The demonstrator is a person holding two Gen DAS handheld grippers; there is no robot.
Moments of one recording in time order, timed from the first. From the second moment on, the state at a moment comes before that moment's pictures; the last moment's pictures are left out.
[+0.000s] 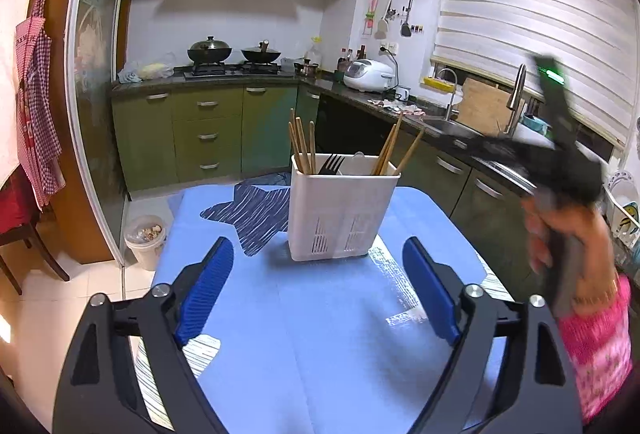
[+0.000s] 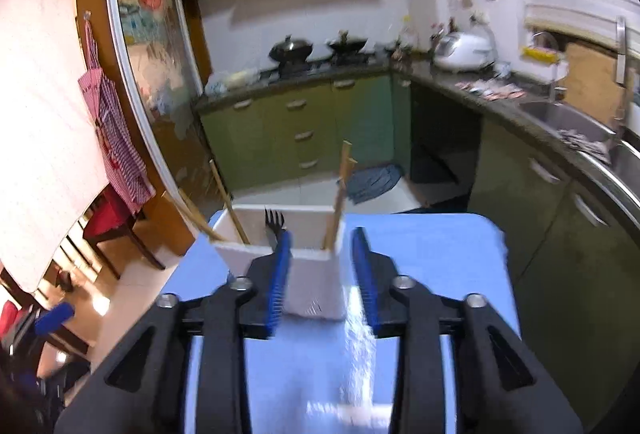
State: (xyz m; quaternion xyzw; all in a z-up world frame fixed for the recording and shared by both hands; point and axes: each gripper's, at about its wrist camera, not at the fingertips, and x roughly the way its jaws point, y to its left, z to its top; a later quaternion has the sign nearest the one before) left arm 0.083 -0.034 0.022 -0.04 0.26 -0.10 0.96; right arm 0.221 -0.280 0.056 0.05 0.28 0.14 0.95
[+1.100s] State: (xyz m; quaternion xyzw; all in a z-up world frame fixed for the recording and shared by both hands) left arm -0.046 -0.019 0.026 -0.03 0.21 -0.04 0.98; right arm -0.074 -0.307 0.051 0.02 0.16 0.07 0.98
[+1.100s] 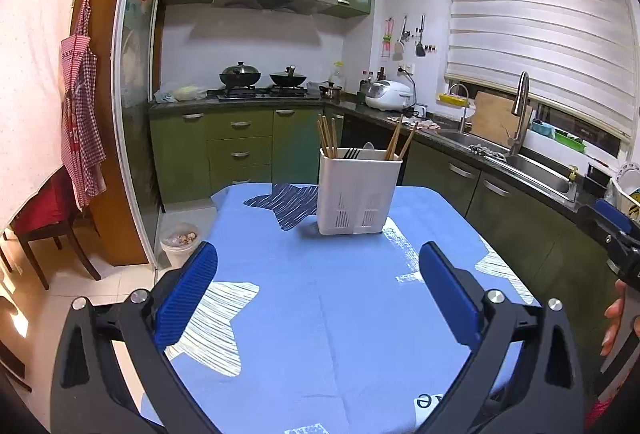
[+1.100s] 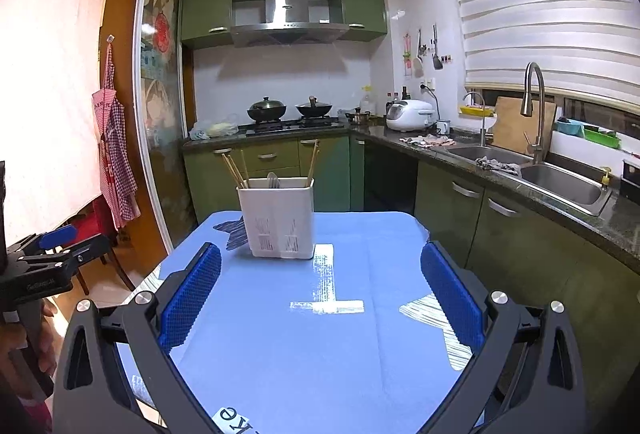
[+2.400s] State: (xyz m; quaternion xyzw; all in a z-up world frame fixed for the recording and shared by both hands) left arm -0.055 -0.021 0.035 -0.02 0.21 -0.03 0.98; right arm -0.071 -0.313 0.054 0.02 0.17 0.08 0.98
